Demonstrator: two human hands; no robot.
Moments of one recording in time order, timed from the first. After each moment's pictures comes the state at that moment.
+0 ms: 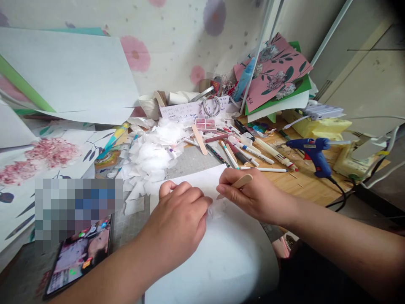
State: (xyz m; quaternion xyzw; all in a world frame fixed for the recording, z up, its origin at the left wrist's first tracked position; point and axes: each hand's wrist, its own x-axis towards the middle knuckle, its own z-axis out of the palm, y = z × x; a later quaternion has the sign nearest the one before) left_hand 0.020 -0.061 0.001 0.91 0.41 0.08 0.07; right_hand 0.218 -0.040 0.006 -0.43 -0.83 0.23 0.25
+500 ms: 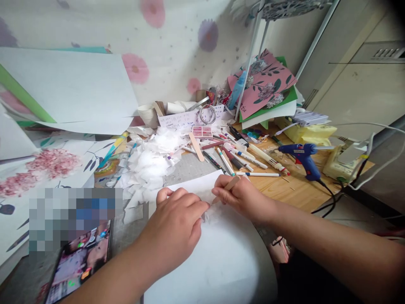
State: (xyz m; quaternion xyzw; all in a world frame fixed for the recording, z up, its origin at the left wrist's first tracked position) left_hand 0.017 -0.059 0.003 0.90 0.42 0.09 0.10; right_hand 0.217 -0.033 -0.013 -0.44 -0.79 0.31 0.29
